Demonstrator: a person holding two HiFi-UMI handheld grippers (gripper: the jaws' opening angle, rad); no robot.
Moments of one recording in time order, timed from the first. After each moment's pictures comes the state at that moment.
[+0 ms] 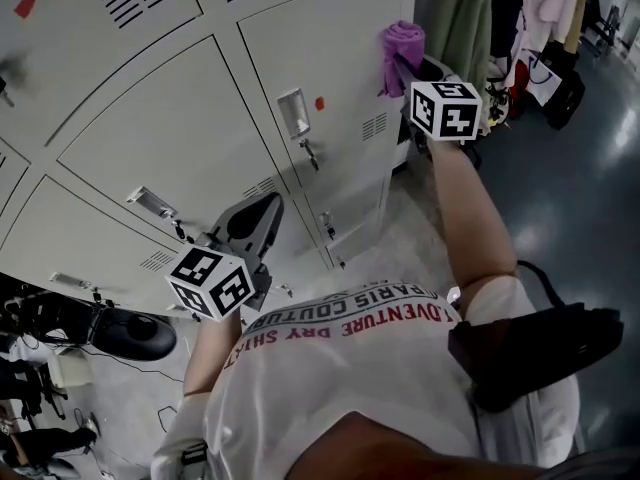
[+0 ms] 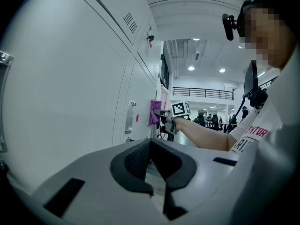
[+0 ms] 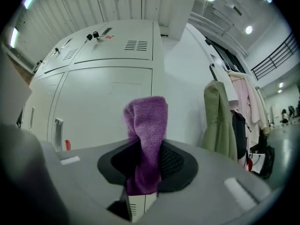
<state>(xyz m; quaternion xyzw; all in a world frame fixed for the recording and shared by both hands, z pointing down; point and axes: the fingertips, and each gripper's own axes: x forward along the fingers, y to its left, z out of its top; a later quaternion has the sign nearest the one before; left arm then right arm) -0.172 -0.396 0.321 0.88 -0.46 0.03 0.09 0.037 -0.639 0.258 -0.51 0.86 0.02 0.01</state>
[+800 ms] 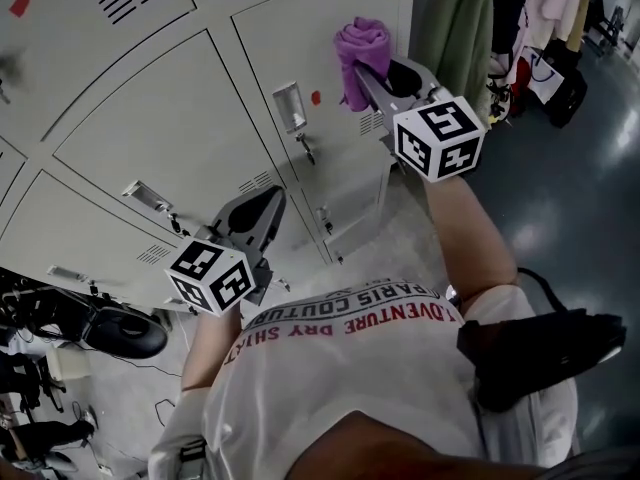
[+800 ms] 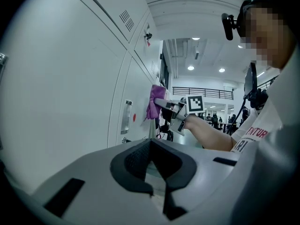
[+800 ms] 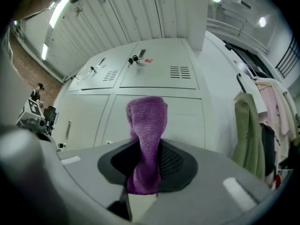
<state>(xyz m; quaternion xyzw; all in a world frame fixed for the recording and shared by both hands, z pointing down) -0.160 -0.397 0.322 0.89 -0.45 0.03 0.09 -0.035 -0.541 0.215 -0.38 0.92 0.10 0.05</state>
